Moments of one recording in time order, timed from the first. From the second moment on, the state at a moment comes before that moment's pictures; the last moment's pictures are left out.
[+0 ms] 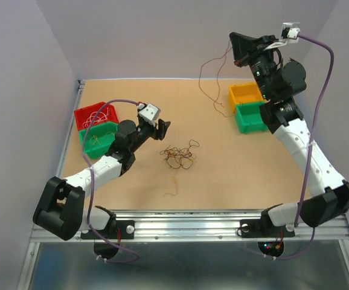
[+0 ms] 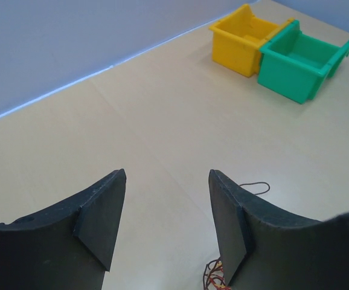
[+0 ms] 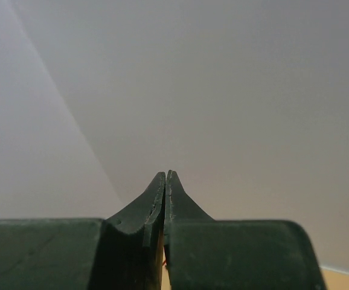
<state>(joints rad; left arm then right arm) -0.48 1.28 0.64 0.62 0.19 0.04 0.42 1.35 1.53 0.37 -0.03 0.38</state>
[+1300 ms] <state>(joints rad) -0.48 1.29 0.65 0.61 0.18 0.03 -0.14 2.05 1.79 0.42 -0.13 0.63</state>
